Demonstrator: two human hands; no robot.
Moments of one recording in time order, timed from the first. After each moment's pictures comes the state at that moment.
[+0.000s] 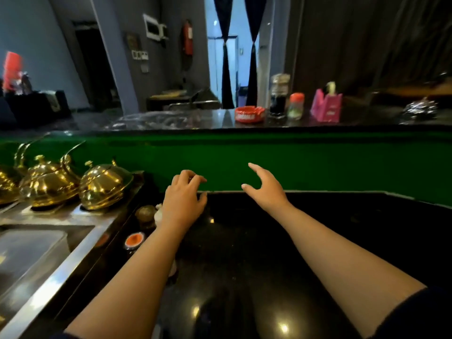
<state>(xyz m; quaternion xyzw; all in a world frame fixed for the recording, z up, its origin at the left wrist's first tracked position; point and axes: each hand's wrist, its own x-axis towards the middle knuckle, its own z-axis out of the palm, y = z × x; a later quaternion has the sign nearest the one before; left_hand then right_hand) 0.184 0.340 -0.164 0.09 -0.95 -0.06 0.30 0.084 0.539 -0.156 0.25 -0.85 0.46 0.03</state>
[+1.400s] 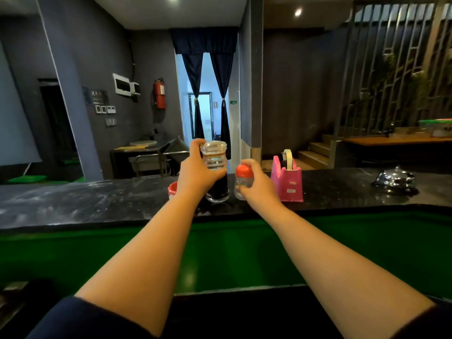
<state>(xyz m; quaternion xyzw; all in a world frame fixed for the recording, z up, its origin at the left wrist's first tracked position) -0.132 0.445 0.003 0.01 -0.84 -0.40 0.37 -0.181 0.595 -0.039 0.22 -0.82 0.50 0.15</state>
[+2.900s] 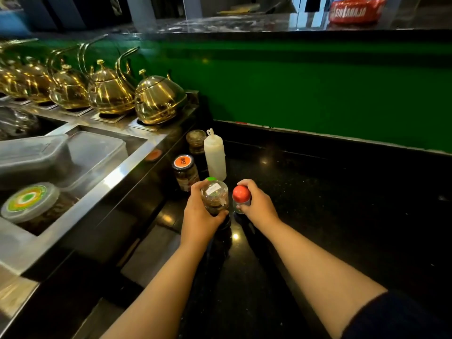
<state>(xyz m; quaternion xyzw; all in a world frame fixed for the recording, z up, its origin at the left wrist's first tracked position) 0.293 0.348 -0.325 0.32 -0.82 -0.39 0.27 0.152 0.436 -0.360 0.32 -0.82 0.43 -0.19</state>
